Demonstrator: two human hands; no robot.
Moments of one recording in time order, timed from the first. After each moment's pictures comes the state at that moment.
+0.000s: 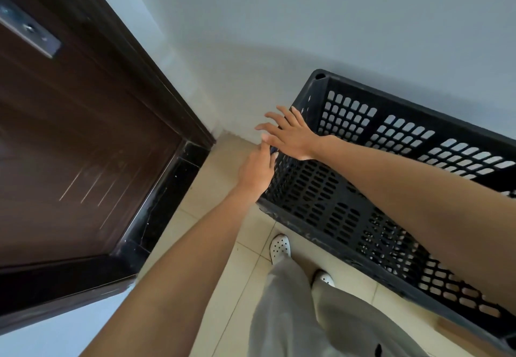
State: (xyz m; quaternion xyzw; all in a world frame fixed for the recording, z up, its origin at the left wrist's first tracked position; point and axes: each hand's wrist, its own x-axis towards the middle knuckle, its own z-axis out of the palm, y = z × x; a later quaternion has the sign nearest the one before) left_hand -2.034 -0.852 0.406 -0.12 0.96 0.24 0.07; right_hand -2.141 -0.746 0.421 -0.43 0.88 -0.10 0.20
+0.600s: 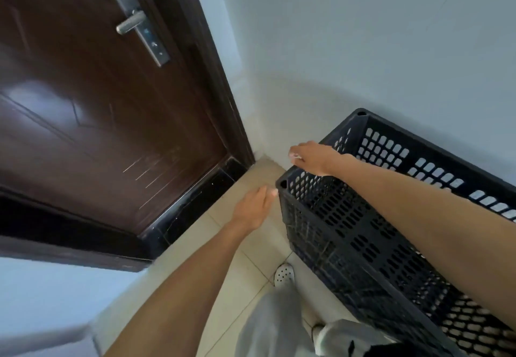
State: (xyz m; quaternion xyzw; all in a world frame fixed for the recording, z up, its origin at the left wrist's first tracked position) left_hand -1.901 -0.862 0.434 -0.26 0.92 0.28 0.08; right_hand -2.101 -0.758 0.481 -0.50 0.84 -0.06 0.22
